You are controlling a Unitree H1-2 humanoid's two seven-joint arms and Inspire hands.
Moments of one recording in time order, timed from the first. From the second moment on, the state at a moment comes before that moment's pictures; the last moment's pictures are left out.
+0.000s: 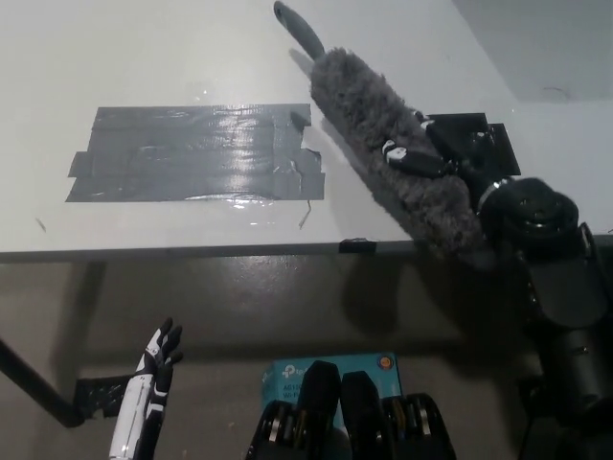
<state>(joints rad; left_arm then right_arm) 0.04 0.15 -0.11 0.22 0.12 -0.43 0.13 -0.81 -0.09 -0.05 0.55 -0.03 0.37 0.32</state>
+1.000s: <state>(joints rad) 0.04 0.15 -0.11 0.22 0.12 -0.43 0.13 -0.46 0.09 -0.08 0.26 0.48 0.45 0.10</state>
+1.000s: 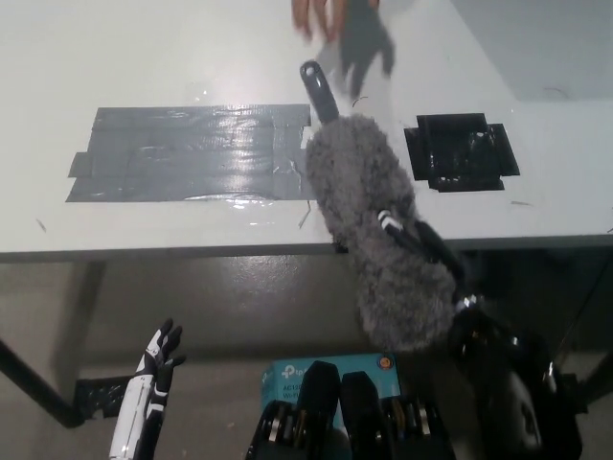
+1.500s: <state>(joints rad) 0.04 0.15 -0.11 0.22 0.12 -0.43 0.13 -0.31 0.17 -0.08 -0.03 0.73 0.47 -0.08</state>
